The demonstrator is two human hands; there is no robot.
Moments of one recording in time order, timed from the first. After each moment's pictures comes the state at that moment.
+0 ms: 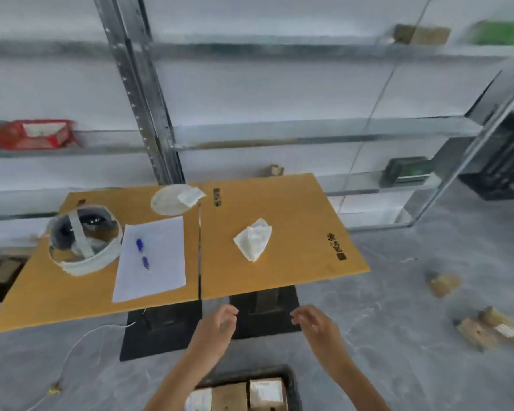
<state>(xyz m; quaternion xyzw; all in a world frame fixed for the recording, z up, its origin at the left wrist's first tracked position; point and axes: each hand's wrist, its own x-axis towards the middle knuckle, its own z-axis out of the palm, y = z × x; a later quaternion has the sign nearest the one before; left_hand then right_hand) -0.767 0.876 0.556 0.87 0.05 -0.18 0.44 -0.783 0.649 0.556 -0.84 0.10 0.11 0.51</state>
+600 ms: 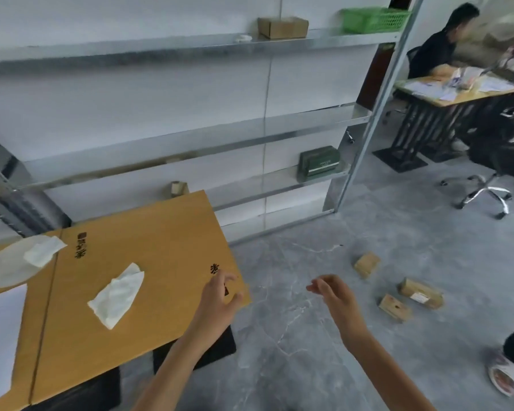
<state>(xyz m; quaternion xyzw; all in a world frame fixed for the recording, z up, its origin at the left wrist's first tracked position) -0.620 0.510 0.608 0.89 -0.11 -0.13 0.42 -0.688 0.277 0.597 -0.71 0.24 -0.09 0.65</state>
